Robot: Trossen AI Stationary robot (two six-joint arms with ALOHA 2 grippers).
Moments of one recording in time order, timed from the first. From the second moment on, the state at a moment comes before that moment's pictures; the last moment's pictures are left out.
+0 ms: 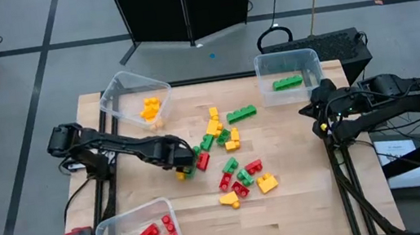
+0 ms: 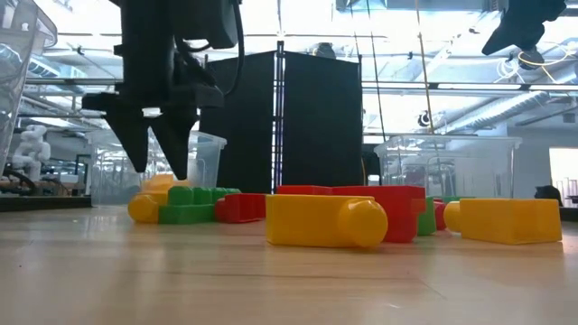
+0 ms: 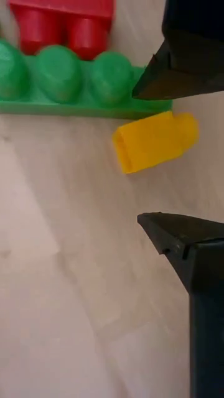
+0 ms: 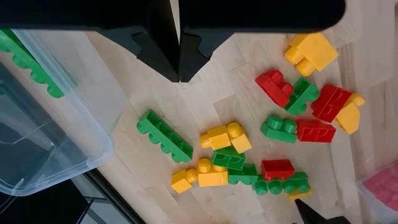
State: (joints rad) left arm -0.14 1.64 1.09 -1.00 -0.15 -1.30; right arm 0.13 0.67 1.01 -1.16 0.37 0.46
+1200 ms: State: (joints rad) left arm -0.13 1.84 1.09 -0.83 -0.02 -1.33; right arm 0.13 0.67 1.01 -1.16 0.36 0.49
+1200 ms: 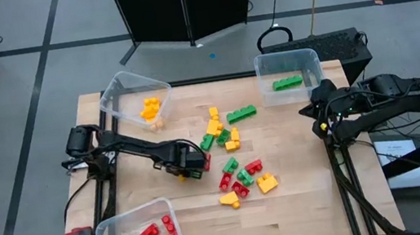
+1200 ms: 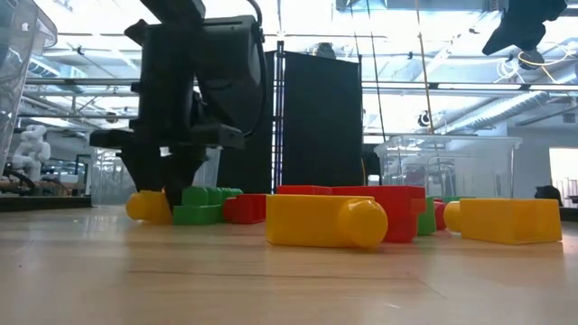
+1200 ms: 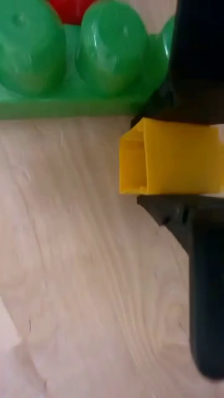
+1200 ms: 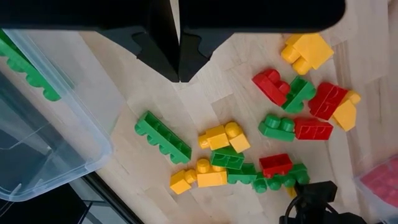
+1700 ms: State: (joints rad) left arm -0.13 1.80 1.14 -0.82 0.00 -1.32; right arm 0.13 0.67 1.01 -1.20 0.37 0.49
